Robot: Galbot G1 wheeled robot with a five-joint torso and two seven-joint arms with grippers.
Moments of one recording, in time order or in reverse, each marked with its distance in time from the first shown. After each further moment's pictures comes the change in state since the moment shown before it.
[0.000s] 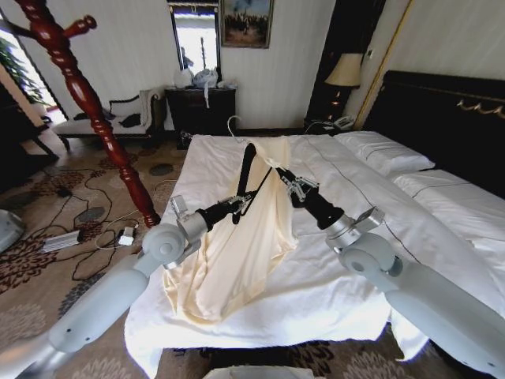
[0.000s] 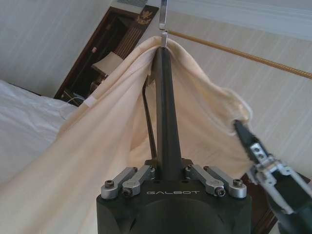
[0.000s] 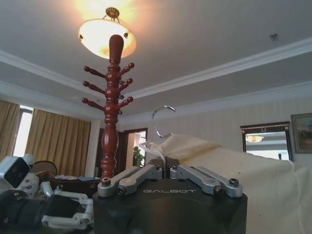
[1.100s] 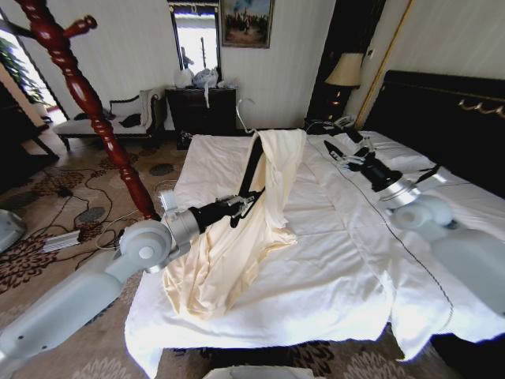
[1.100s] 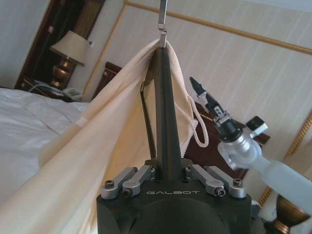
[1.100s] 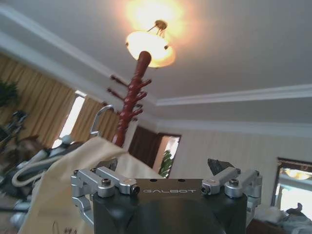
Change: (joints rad) left arm -0.125 0.170 0.132 -0.139 -0.071 0.011 0.049; right arm 0.222 -0.225 0.154 -0.589 0.344 0.098 -0.873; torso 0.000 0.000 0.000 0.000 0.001
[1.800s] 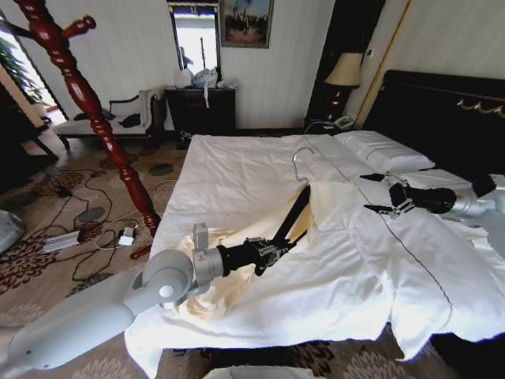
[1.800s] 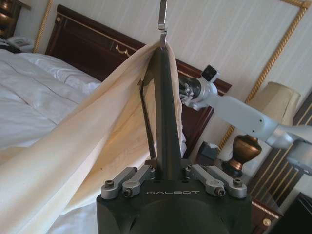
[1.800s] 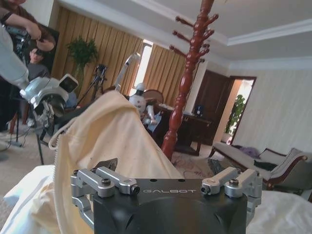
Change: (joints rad) left arm -0.019 0.006 0.263 -0.118 0.119 0.017 0.002; right arm -0.009 -0.058 -0.007 -0.258 -0.100 -0.080 -0.563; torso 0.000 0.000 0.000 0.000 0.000
